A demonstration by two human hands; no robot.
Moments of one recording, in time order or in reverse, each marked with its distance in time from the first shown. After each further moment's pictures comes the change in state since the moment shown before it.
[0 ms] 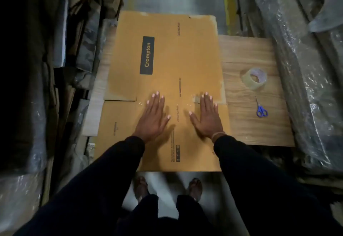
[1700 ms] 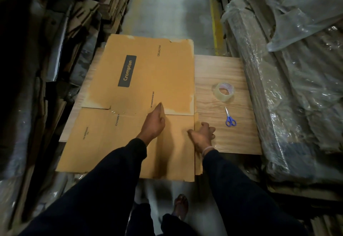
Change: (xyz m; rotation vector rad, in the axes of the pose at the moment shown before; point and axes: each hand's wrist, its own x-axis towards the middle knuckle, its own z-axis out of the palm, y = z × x) left_hand 0.045 0.155 -0.013 -0.449 -0.023 -0.355; right_hand -0.054 0.062 -0.062 0.787 -0.017 0.688
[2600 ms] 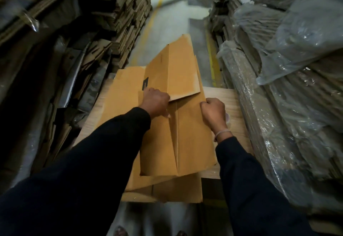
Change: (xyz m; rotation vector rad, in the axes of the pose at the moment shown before) left_hand 0.045 0.149 -0.136 1.013 -0.060 0.077; right_hand -0.051 -0.184 -0.100 -0.085 0.205 -0.502
